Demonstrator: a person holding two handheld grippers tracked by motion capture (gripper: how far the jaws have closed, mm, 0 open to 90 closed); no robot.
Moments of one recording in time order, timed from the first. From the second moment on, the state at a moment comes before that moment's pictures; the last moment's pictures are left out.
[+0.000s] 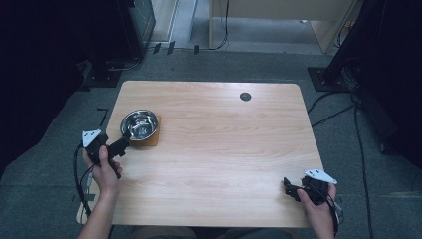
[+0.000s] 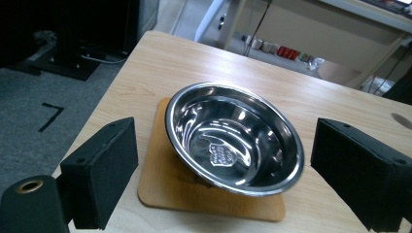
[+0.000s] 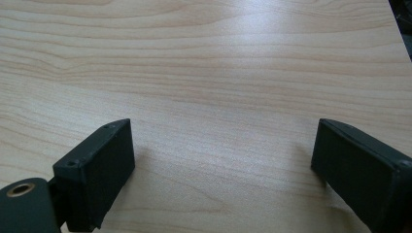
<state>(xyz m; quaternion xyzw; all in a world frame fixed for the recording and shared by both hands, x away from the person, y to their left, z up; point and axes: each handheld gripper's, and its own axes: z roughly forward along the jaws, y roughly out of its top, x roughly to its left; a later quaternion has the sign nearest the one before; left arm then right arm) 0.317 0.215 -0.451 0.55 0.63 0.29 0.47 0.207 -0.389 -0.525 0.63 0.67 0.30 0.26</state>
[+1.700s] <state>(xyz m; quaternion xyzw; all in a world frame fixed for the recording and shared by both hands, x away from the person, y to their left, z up) 0.237 0.240 -0.516 0.65 0.62 0.26 0.35 0.207 -0.388 -0.525 0.63 0.67 0.30 0.26</state>
